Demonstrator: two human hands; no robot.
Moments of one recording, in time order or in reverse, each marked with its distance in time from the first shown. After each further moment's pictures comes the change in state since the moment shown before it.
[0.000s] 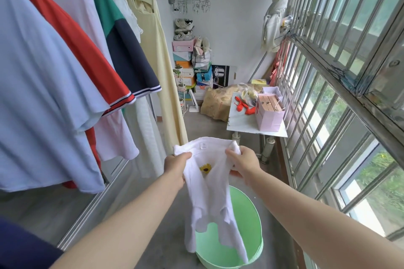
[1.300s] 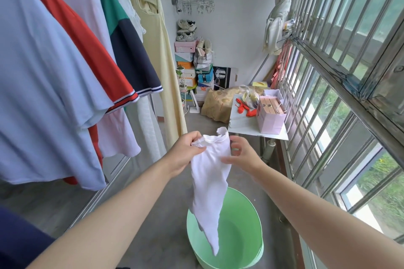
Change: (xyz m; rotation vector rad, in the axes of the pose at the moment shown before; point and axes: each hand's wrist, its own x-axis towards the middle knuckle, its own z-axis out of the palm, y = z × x) left_hand -0.007 0.040 -0.005 0.283 -0.552 0.473; right_hand 0.005 -0.011 -0.006 -0.126 -0.287 -0.279
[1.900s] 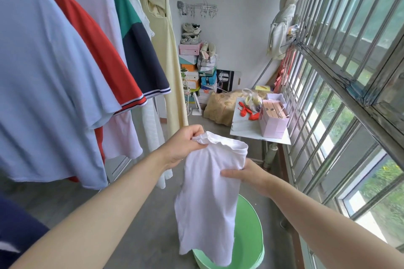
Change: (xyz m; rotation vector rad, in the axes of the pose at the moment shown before) left_hand -0.007 0.028 -0.018 0.124 -0.081 0.103; right_hand -0.020 0.006 -0.002 0.165 -0.347 0.143
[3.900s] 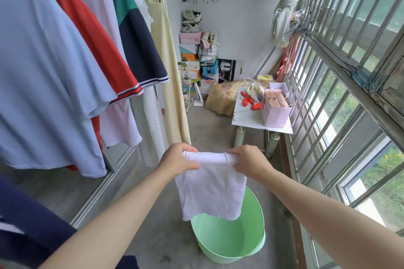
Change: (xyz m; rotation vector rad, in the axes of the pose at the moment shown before) left_hand -0.029 -0.076 0.003 0.439 0.244 -0.316; right_hand 0.003 0.002 0.006 -1.125 0.313 -0.084
